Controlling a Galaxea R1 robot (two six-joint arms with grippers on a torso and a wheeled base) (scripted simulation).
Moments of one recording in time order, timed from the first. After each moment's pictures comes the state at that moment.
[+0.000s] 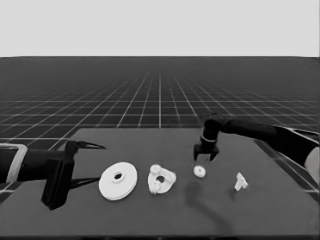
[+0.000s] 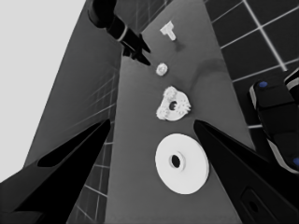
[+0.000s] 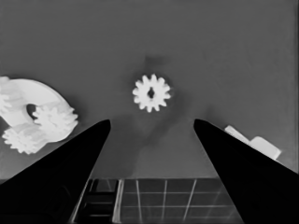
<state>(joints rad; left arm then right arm) -0.34 1.75 -0.42 0.31 0.68 0.35 0.04 2.58 -1.60 -0.13 -1.49 0.98</state>
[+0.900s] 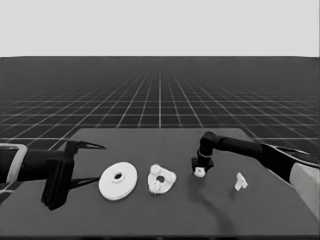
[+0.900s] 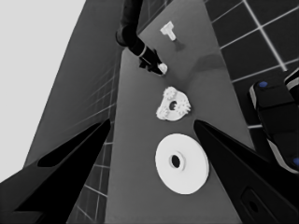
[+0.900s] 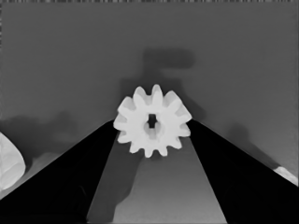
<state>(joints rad) -0.34 1.75 -0.42 0.31 0.68 0.35 -0.14 2.63 -1.74 -0.26 -1.37 0.92</state>
